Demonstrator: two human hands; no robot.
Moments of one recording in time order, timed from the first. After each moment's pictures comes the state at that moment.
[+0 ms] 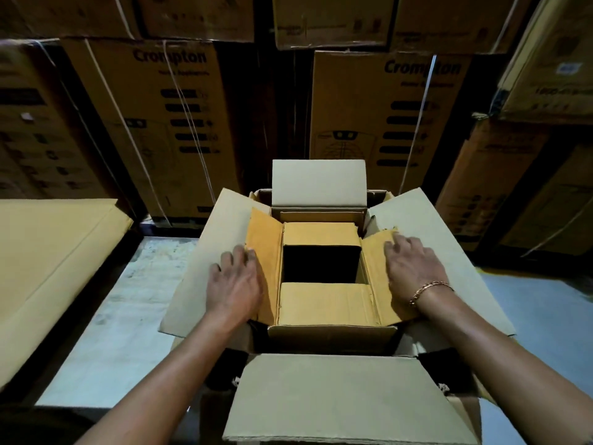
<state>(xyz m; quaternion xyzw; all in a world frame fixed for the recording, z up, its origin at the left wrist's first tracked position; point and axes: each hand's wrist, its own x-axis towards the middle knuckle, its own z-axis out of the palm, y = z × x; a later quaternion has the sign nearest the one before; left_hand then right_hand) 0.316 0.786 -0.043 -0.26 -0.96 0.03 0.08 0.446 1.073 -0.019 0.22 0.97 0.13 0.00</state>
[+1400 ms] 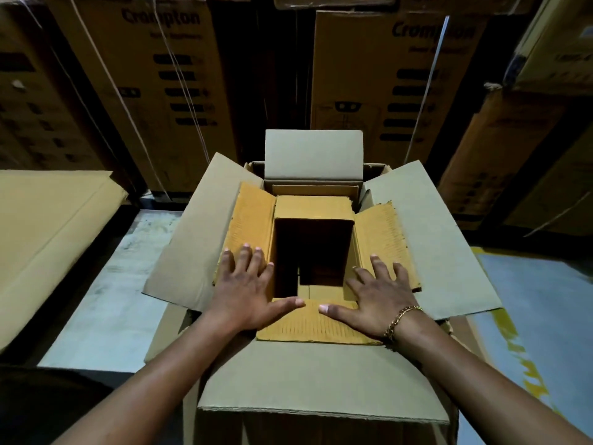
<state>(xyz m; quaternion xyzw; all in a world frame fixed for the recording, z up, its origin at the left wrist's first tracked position) 0.372 0.797 -0.065 -0.34 -0.93 0.09 -0.04 0.495 1.017 -0.053 0.15 0.98 0.01 0.15</state>
